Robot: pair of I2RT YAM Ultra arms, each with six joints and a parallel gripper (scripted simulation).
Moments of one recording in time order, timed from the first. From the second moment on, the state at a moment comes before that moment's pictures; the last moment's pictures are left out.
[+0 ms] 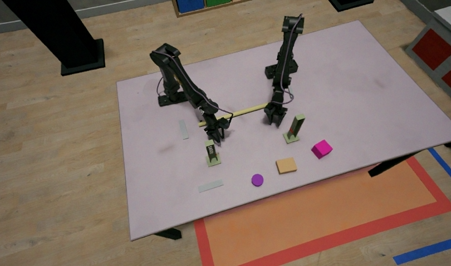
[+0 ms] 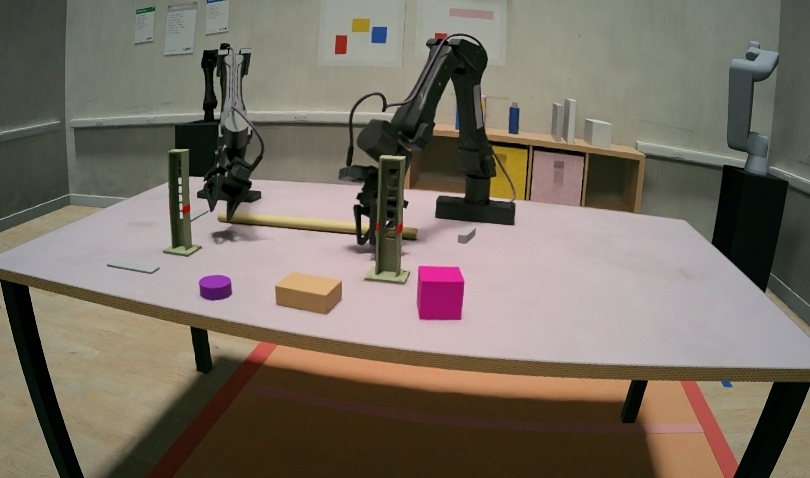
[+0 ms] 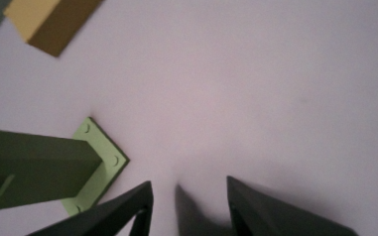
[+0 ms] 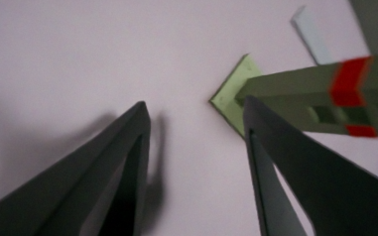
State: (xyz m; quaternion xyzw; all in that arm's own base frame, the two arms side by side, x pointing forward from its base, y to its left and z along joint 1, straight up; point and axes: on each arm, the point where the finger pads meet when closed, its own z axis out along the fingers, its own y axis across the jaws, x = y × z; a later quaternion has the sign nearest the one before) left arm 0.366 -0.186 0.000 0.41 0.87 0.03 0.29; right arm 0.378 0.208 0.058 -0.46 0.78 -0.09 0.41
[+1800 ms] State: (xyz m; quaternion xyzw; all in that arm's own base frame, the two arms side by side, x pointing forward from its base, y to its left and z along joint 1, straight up) left arm 0.229 -0.192 0.005 0.69 0.71 -0.09 -0.09; right arm 0.229 0.187 0.028 -0.72 0.68 0.09 -0.10
